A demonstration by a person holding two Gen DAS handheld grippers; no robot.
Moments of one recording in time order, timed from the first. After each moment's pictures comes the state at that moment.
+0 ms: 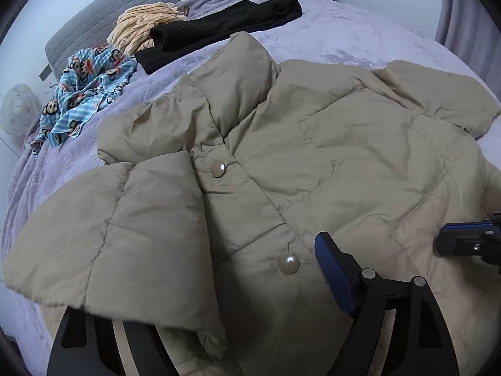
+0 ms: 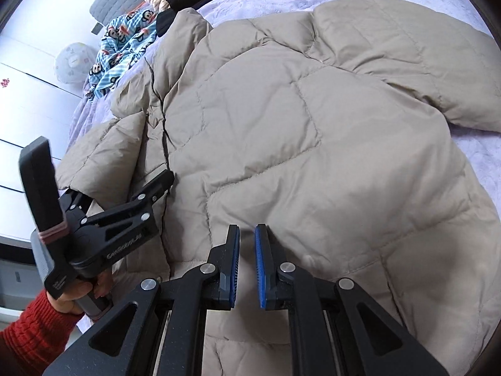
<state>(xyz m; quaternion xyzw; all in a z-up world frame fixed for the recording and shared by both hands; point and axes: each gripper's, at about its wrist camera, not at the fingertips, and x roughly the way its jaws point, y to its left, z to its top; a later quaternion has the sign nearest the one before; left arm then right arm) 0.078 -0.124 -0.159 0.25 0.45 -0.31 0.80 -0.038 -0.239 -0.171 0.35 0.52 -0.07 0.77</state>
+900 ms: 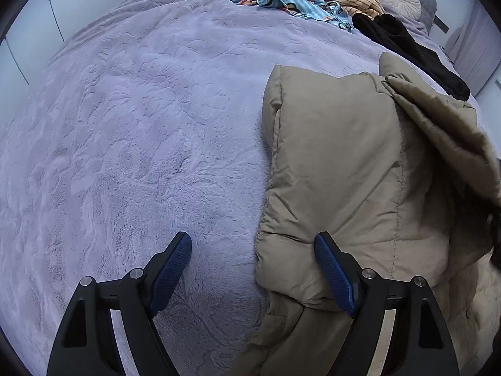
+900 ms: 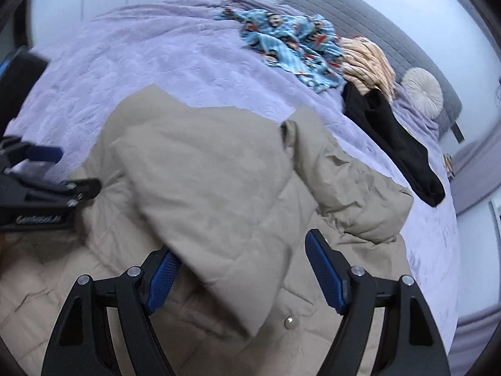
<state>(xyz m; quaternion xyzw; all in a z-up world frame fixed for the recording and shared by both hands) 0.153 0.135 -0.198 0.00 0.55 -0.08 0.83 0.110 -0.013 -0.113 -0.14 0.47 -0.03 0.87</state>
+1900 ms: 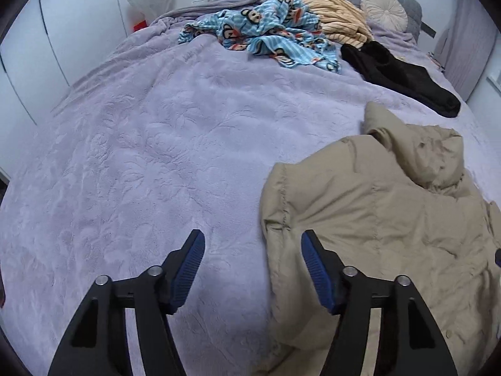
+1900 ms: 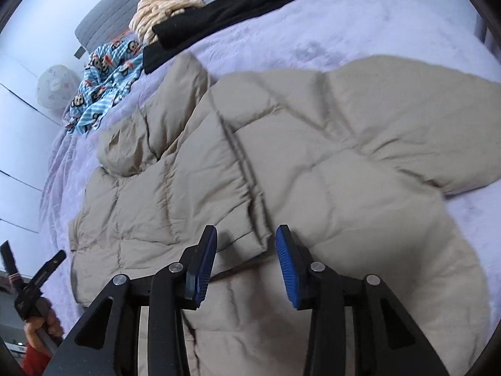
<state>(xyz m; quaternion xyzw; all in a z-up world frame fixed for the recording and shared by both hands) 0.188 0.130 -0.130 0.03 0.50 -0.09 0.86 -0.010 -0.233 -0.119 0.30 0.45 -0.18 0.82</state>
